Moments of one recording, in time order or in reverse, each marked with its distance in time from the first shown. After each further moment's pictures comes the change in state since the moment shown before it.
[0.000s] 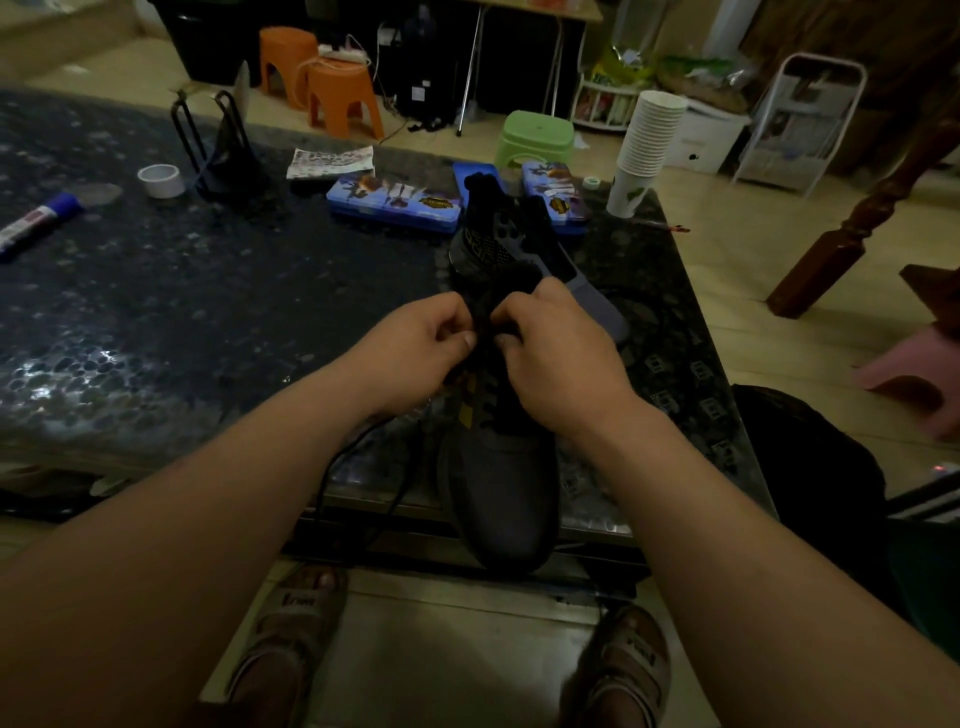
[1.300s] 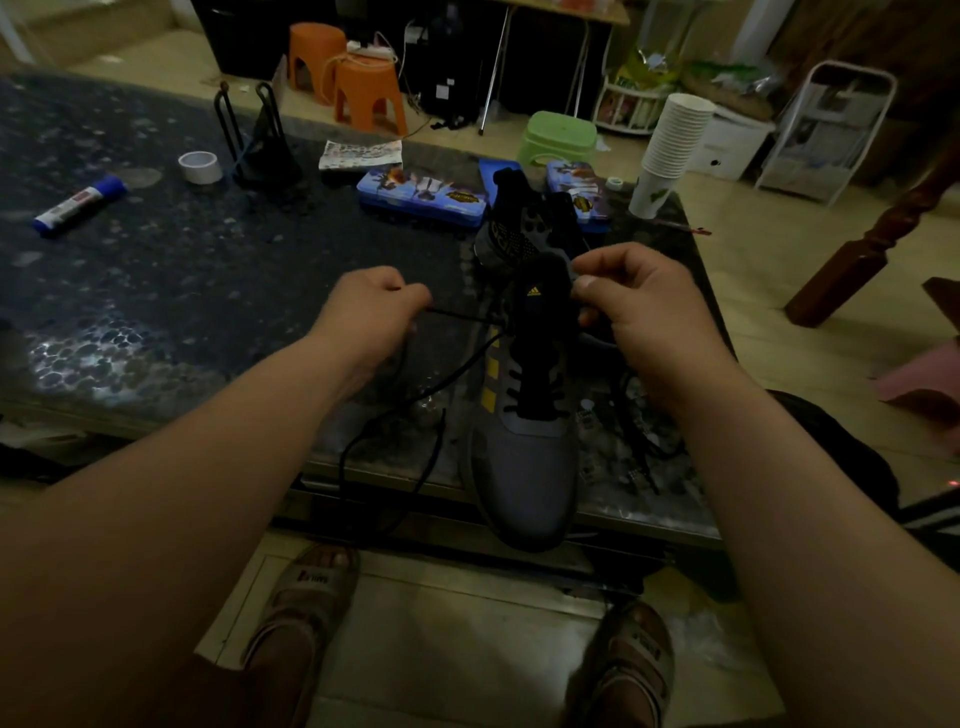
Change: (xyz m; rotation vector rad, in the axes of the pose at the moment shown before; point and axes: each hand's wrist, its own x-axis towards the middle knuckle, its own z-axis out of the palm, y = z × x) left_hand -0.006 -0.021 -0.029 -0.355 0.389 -0.347; right_hand 0.000 0.018 -0.037 0.798 0.066 0.355
